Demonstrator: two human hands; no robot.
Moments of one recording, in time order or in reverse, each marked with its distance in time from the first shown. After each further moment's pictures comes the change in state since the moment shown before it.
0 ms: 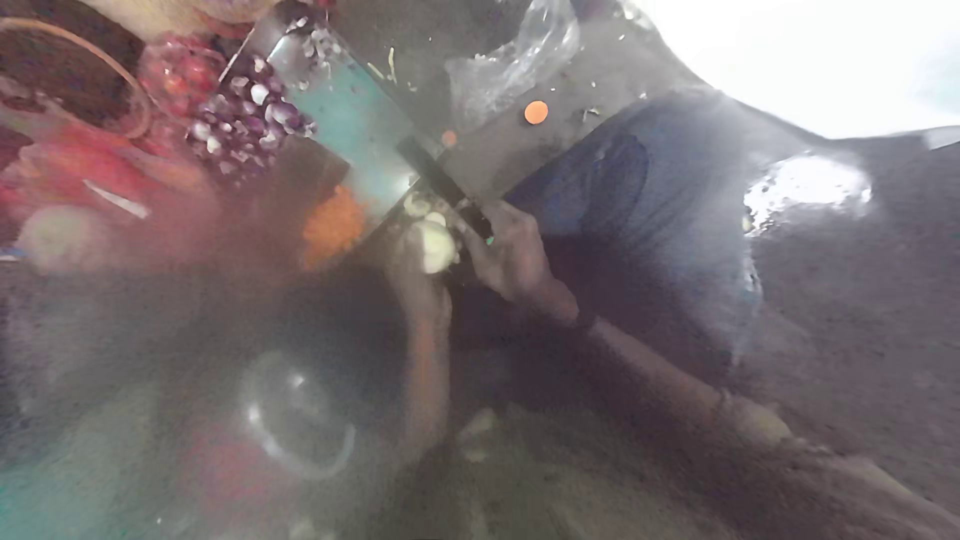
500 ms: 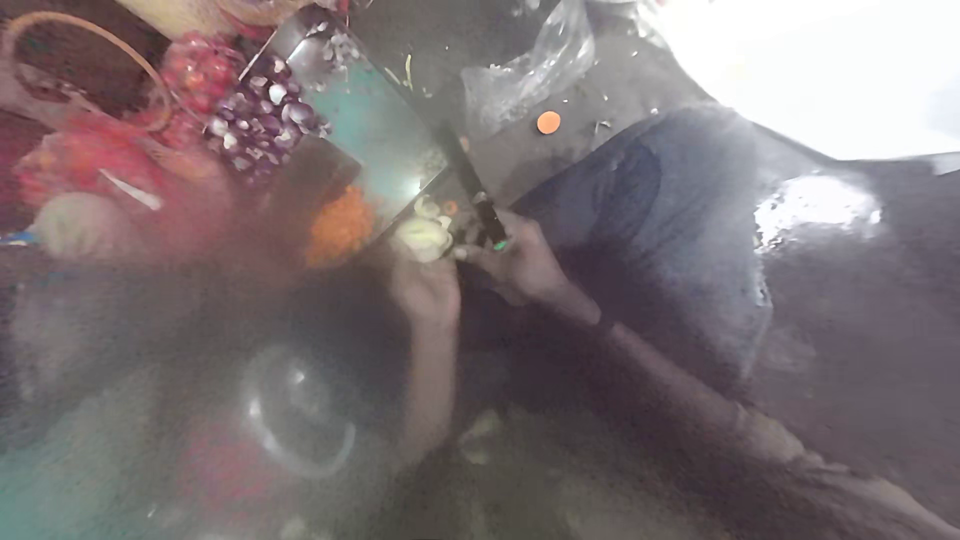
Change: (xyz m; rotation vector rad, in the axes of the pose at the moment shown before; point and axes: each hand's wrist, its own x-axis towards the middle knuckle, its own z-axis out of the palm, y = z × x) left_hand 0.007 -0.003 -0.008 -0.589 -0.158 -0.048; right_hand 0.004 0.006 -0.004 0.274 -0.186 0.098
